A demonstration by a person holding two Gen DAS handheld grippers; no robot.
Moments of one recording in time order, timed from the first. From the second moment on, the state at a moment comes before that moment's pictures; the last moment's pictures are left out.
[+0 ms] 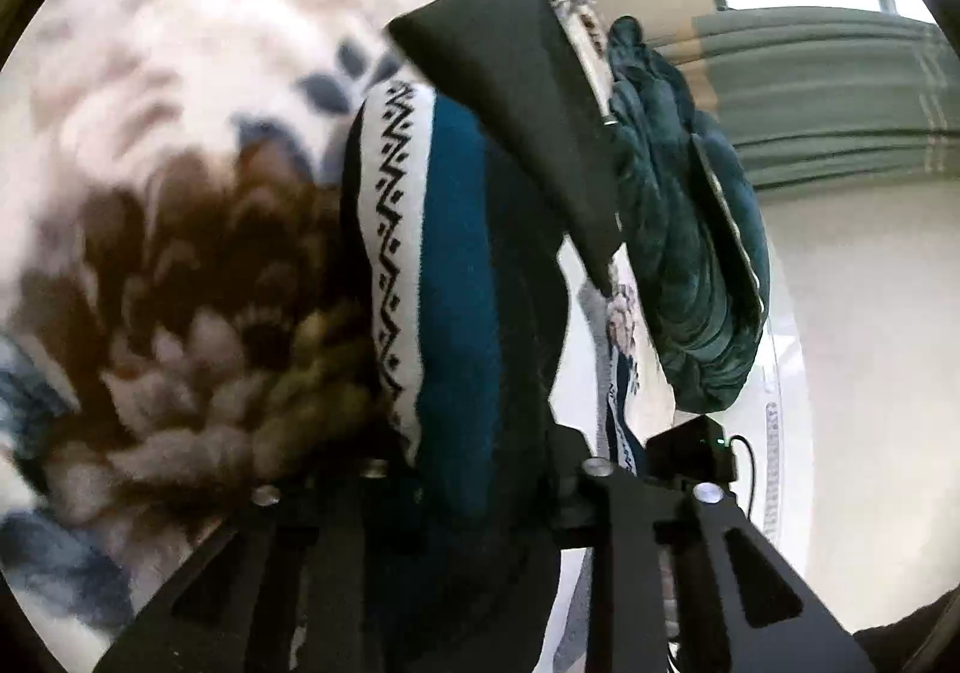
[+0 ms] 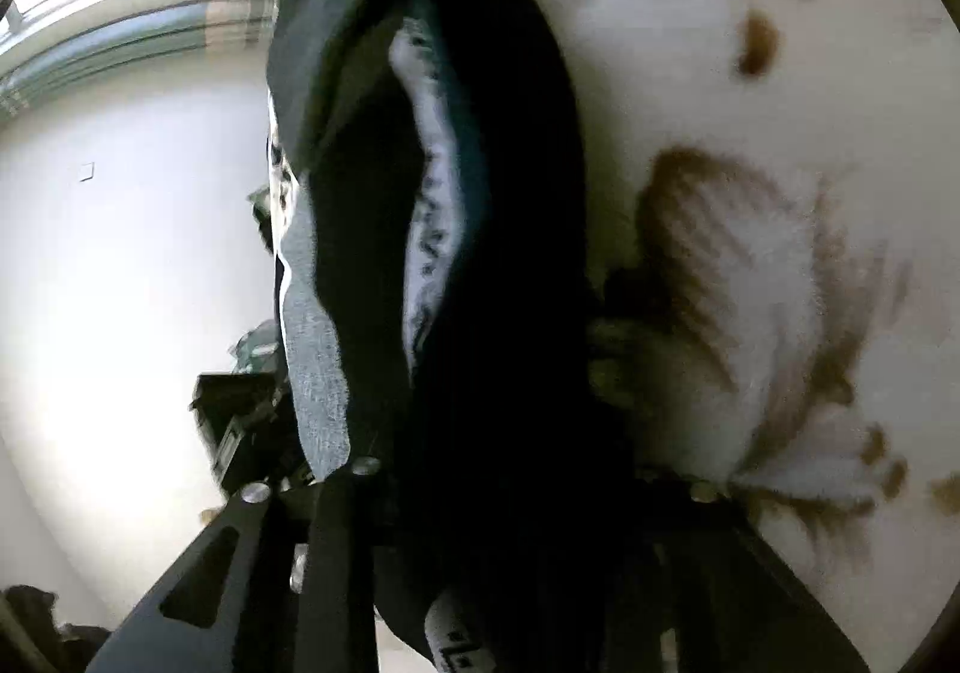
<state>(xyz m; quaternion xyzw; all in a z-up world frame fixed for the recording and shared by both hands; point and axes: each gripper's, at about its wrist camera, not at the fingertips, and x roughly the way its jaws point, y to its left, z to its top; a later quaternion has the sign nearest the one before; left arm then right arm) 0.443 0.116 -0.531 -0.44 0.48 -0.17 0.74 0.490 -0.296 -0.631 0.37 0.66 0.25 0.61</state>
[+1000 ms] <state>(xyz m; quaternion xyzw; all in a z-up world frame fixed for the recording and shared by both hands) 0.732 0.153 -0.506 -0.37 0.52 -0.21 0.74 0.730 -0.280 -0.580 0.37 0.59 0.16 0.70</state>
